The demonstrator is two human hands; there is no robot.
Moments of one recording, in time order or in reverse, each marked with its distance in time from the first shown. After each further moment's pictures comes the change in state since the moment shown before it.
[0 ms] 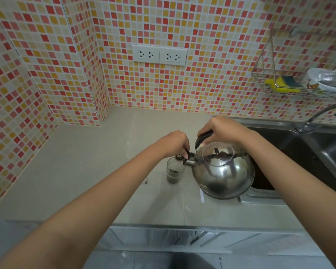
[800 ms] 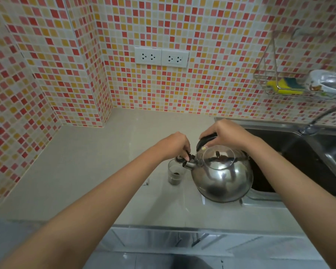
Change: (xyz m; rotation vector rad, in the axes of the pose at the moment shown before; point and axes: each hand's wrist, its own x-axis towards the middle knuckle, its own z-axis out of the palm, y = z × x) left_hand -0.008 0.002 -0.003 -0.013 0.001 0.009; right_hand -0.005 0.011 0.012 0.118 0.047 0.015
